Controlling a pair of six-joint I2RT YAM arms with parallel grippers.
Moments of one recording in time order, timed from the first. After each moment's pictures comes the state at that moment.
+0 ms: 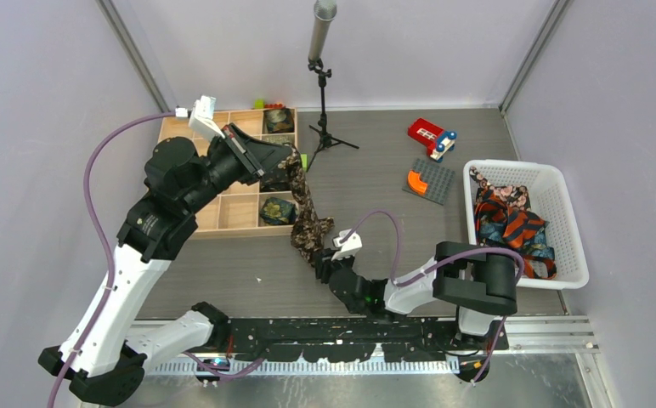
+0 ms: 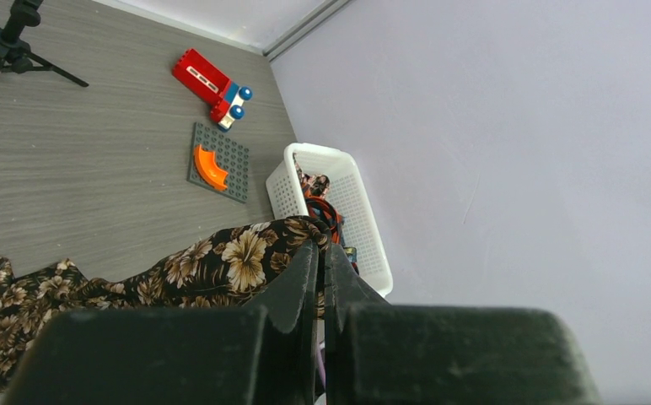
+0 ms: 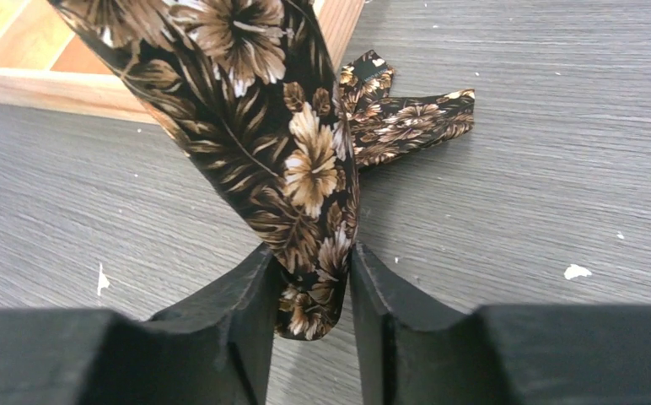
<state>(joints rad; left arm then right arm) -0.54 0.97 1.38 -0.47 0.15 -0.88 1.35 1.71 0.53 0.86 0.88 0.57</state>
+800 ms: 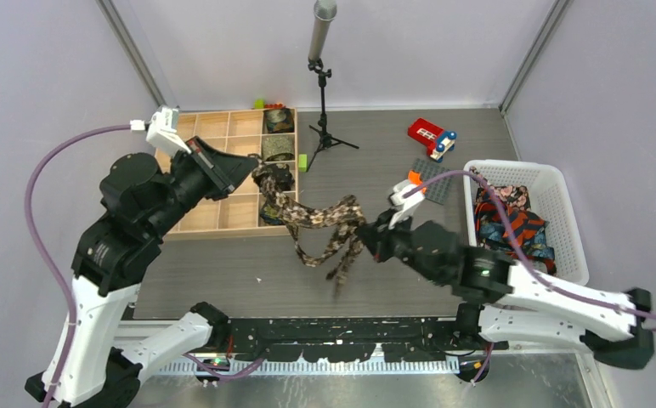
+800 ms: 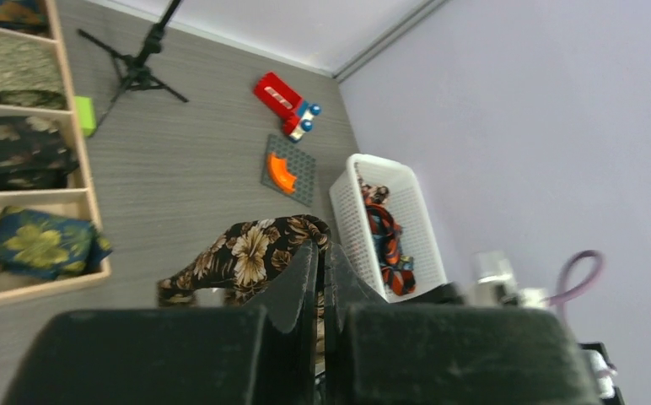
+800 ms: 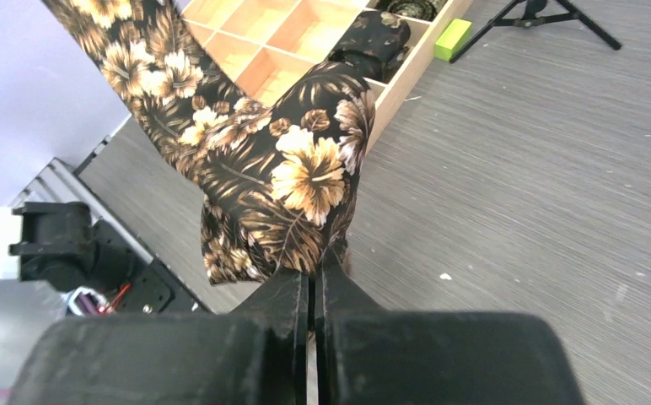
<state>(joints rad) -0.54 0.89 1.52 -0.73 0.01 -0.77 1.25 0.88 0.80 -0.17 0.53 0.42</state>
